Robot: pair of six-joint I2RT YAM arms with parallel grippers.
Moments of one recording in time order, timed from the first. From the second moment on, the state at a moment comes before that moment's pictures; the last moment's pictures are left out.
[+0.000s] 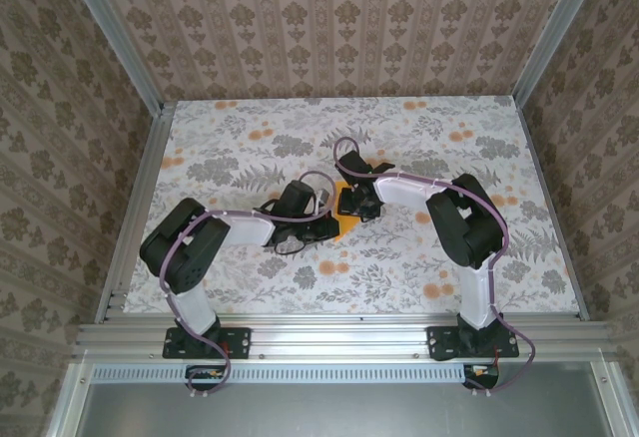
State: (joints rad) left arm -0.73 1.77 0.77 0.17 0.49 -0.80; right arm 0.57 2.02 1.31 -0.58 0.03 0.71
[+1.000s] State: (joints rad) left arm -0.75 1.78 0.77 0.14 0.45 -0.79; right arm 0.58 2.02 1.31 -0.58 0.03 0.71
